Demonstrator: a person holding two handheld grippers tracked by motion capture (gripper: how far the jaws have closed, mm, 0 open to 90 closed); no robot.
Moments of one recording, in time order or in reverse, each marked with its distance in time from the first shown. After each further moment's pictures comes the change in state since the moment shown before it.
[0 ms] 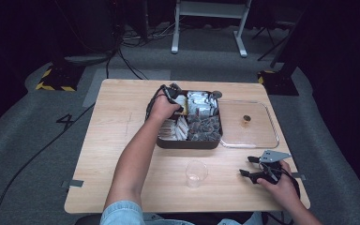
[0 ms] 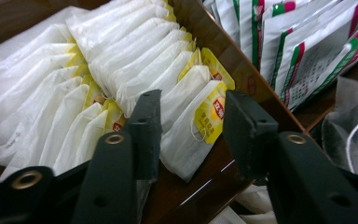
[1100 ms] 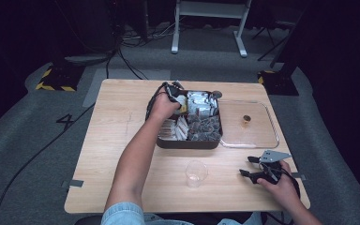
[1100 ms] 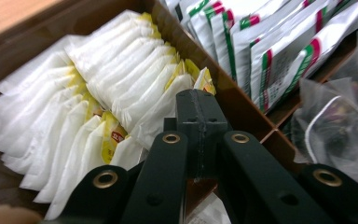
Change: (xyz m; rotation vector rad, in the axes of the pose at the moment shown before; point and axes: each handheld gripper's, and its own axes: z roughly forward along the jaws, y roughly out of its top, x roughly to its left) left arm -0.006 0.008 -0.020 -0.022 -0.011 0.082; right arm 0.000 0.000 0.000 -0.001 0.002 0.000
